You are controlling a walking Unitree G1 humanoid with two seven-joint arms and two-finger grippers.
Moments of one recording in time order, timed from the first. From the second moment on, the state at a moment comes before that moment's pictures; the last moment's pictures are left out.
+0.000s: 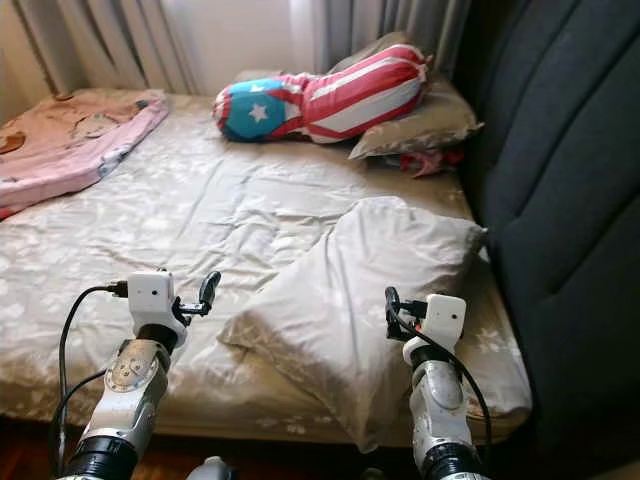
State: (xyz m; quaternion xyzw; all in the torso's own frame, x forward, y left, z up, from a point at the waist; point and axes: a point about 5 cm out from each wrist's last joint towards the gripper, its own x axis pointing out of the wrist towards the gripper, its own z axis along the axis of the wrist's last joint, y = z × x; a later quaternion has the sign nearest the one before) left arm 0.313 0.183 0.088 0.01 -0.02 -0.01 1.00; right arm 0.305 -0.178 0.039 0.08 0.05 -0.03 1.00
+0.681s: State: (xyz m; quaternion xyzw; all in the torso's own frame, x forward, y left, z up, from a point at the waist) left arm 0.316 0.183 0.089 0.01 -0.03 -0.01 1.00; right arm 0.301 -0.173 0.031 0.08 0.07 -0.02 0.99
